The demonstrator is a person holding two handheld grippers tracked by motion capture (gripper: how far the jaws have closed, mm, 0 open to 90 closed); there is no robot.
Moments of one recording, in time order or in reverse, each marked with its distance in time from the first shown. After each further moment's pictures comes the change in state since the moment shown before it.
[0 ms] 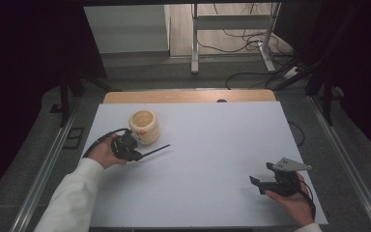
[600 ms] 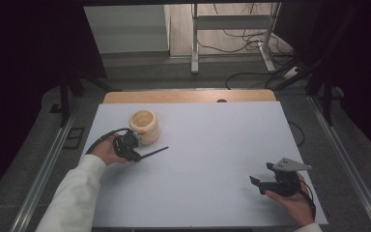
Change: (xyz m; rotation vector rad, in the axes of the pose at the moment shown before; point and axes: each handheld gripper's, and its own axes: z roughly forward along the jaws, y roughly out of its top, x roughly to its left) left arm 0.018 -0.001 0.019 0.074 -0.043 -0.003; right arm -0.001 -0.001 0.000 0.001 0.001 0.003
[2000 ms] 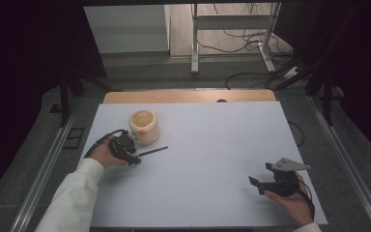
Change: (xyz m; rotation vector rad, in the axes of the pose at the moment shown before) left arm 0.003 -0.013 0.005 -0.063 0.055 -0.053; right arm 0.001 0.000 0.003 0.006 0.004 -0.002
